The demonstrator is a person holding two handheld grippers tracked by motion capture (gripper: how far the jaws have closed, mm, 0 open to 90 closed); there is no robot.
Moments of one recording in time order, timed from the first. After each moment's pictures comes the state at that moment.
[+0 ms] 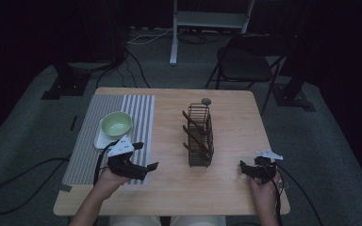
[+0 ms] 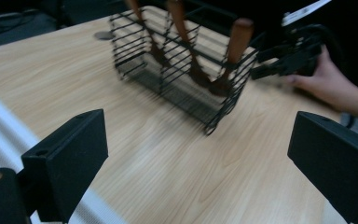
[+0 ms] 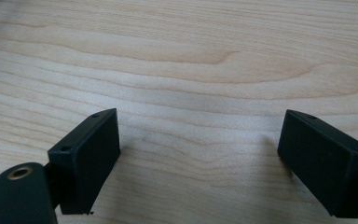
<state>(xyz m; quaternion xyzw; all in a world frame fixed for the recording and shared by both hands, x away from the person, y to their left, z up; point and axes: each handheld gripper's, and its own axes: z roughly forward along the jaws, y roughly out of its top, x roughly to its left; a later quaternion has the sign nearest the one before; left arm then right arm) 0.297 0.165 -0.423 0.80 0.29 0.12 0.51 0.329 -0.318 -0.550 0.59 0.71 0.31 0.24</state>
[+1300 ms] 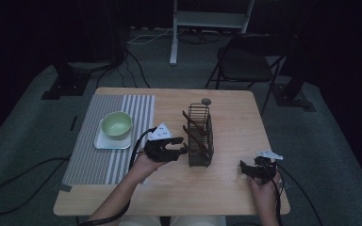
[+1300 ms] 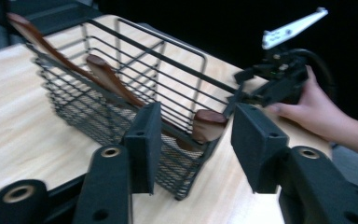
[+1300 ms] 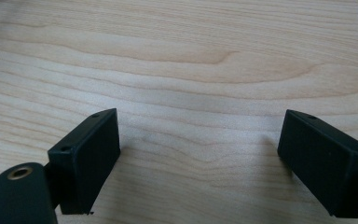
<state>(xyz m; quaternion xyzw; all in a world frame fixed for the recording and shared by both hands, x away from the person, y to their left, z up) 0.339 0.074 -0.419 0.82 0.25 0.09 0.50 0.329 -0.318 -0.550 0.59 0.71 0.31 0.25</state>
